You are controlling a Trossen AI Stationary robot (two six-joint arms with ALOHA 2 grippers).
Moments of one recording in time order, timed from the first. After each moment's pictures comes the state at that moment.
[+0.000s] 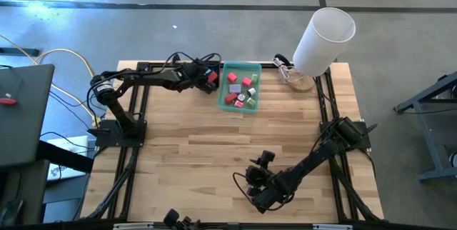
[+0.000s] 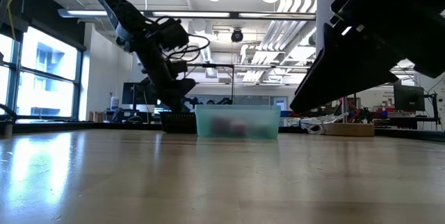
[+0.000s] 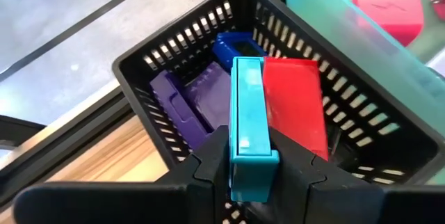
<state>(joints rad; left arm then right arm) 0.57 1.65 0.93 -0.06 -0.37 -0.18 0.66 2.03 1.34 -0.68 0.83 0.87</state>
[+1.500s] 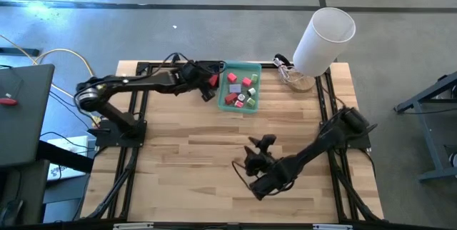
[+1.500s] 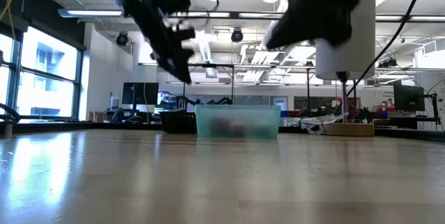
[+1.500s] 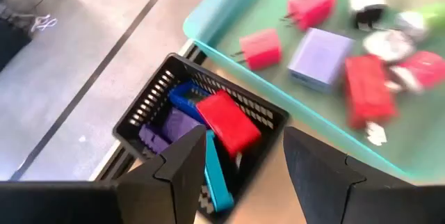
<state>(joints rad) 0.41 1.46 1.01 -0.29 -0.37 0.05 0.57 1.90 1.34 -0.79 1.17 0.54</state>
